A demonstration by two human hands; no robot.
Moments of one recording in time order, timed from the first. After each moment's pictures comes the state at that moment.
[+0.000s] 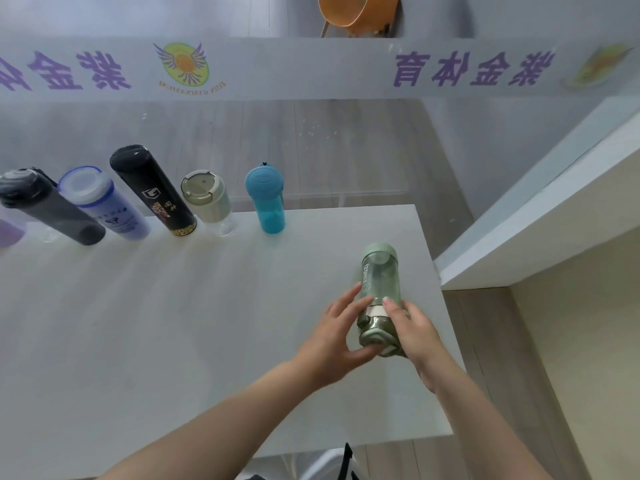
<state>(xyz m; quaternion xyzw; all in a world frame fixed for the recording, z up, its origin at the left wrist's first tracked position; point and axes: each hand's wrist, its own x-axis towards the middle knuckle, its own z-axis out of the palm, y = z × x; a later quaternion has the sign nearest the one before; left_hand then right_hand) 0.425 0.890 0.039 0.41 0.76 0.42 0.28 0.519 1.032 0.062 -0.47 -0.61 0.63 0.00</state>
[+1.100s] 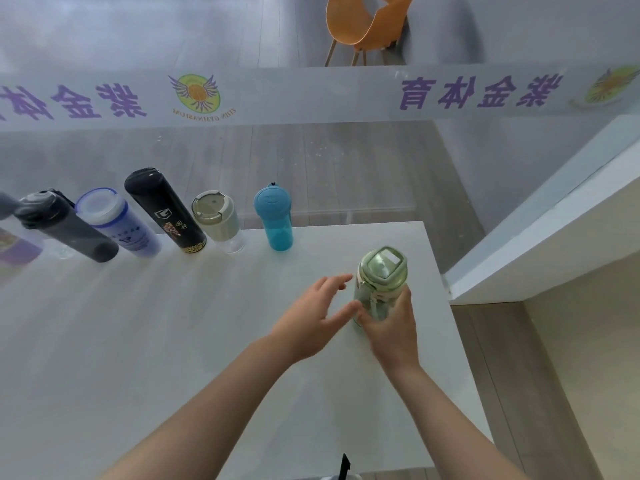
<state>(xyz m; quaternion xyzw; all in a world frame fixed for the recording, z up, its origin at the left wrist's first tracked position) 0.354 0.894 0.091 0.35 0.82 0.34 0.31 0.462 1.017 0.042 -0.39 -0.76 0.48 0.18</state>
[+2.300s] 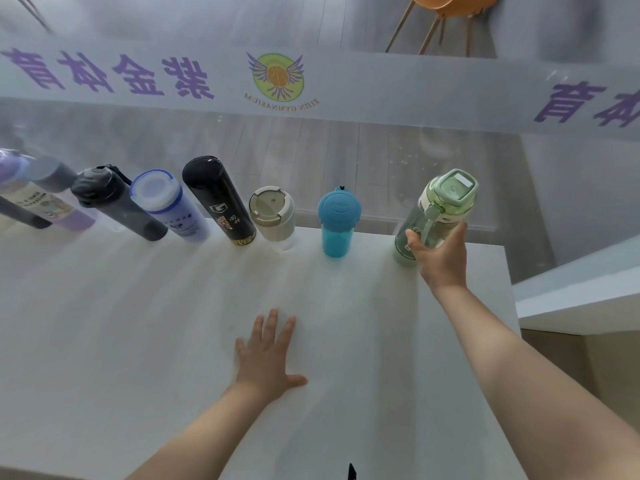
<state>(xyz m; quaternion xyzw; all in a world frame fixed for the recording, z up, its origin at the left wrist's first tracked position) 0.298 0.767 -0.030 0.19 0.93 -0.03 0.33 0.280 1.100 0.031 -0.36 -0.78 0.48 0.20</state>
